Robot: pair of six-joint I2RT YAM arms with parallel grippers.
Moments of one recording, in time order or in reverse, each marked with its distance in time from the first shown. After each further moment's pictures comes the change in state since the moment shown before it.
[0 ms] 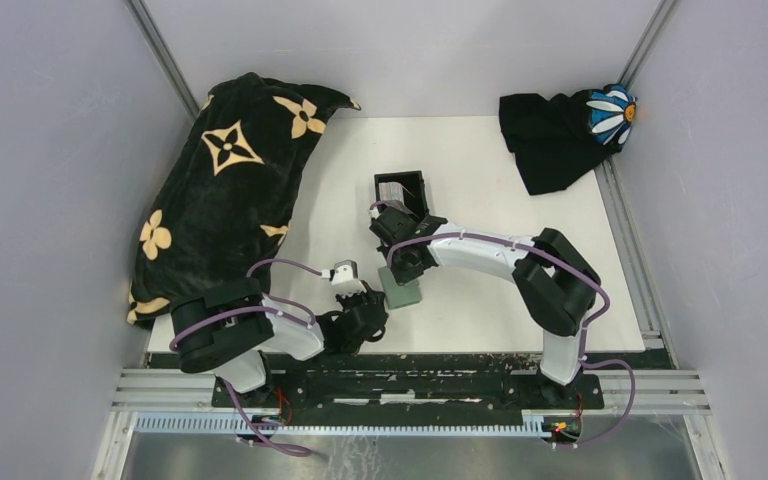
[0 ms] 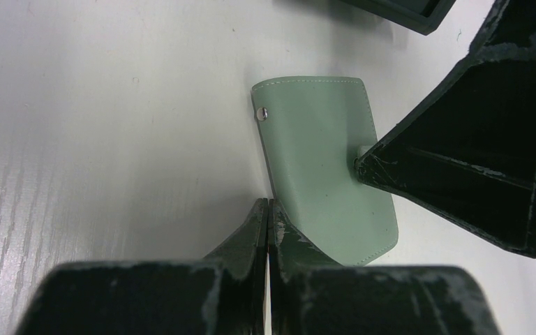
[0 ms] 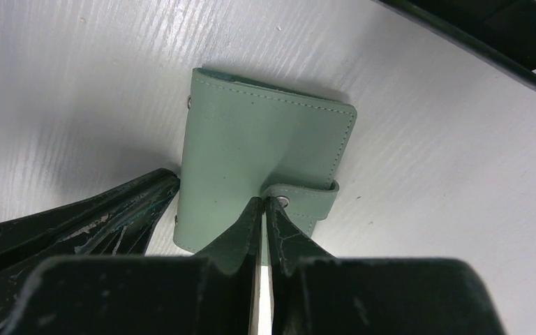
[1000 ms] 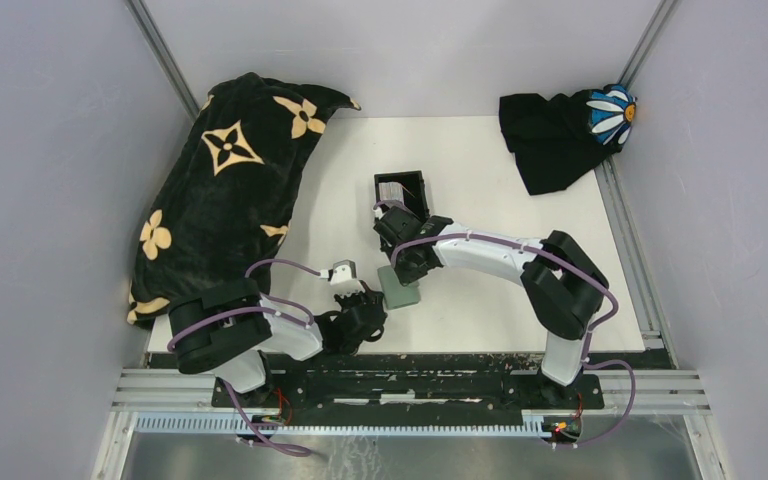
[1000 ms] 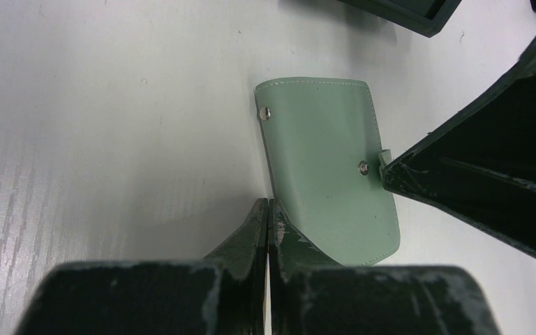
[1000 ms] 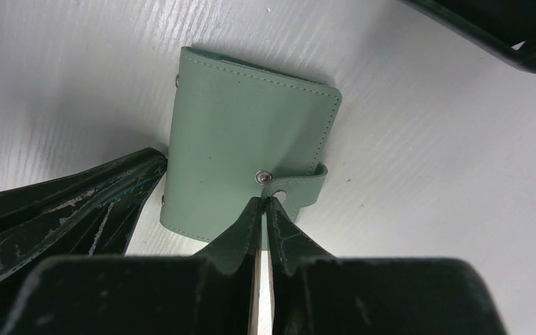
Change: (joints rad) left arm 0.005 -0.011 -0.008 -0.005 0.001 0.000; right arm -0.006 -0.045 -0.023 -0.014 0.005 -0.006
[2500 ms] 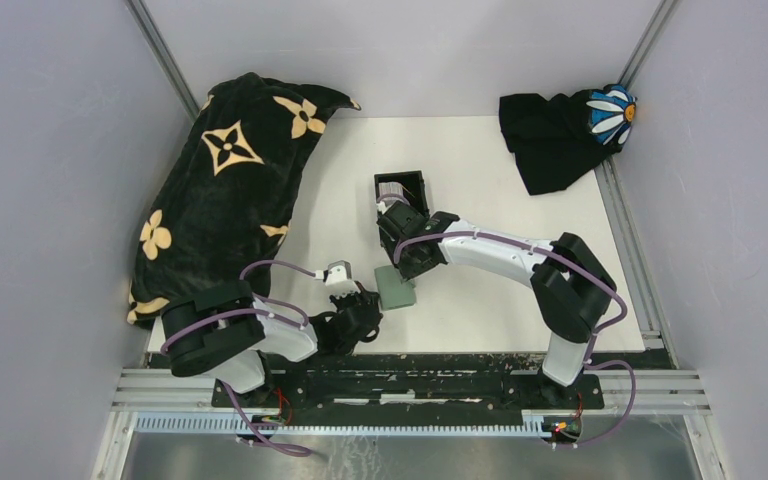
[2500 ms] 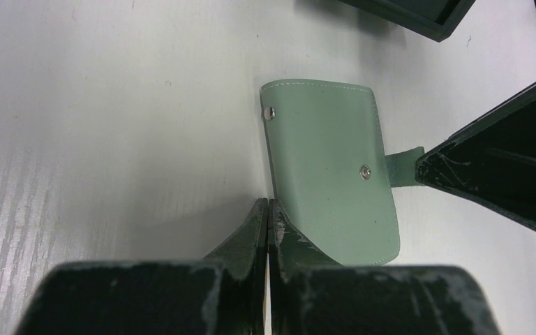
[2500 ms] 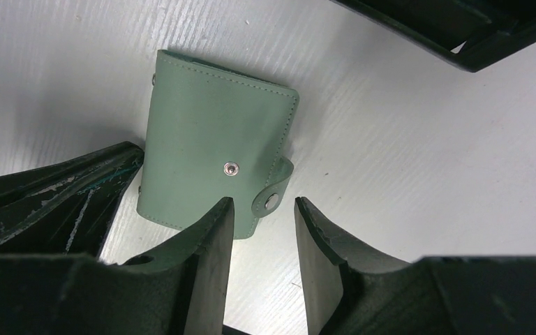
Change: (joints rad) left arm 0.011 -0.037 -0.032 -0.006 0.002 0.000; right arm -0.013 -0.034 0.013 -0.023 0.027 -0.010
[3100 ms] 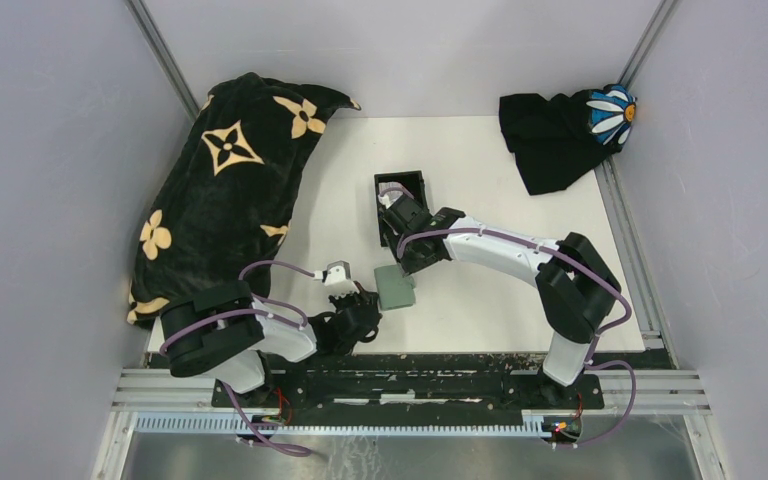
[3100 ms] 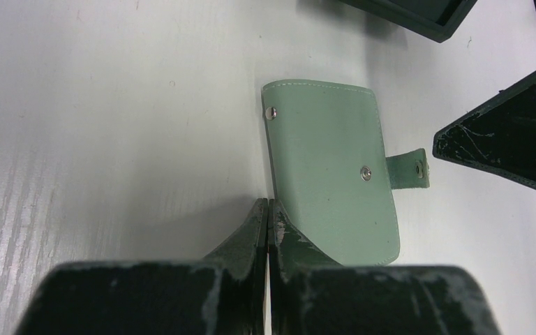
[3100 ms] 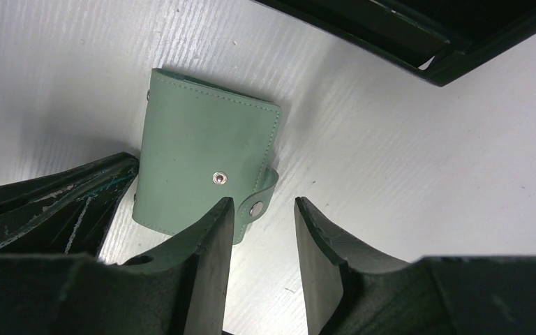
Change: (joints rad) left arm 0.001 -0.005 -0.008 0.004 0.000 0.000; right arm -0.027 -0.013 0.000 0.020 -0.008 -0.015
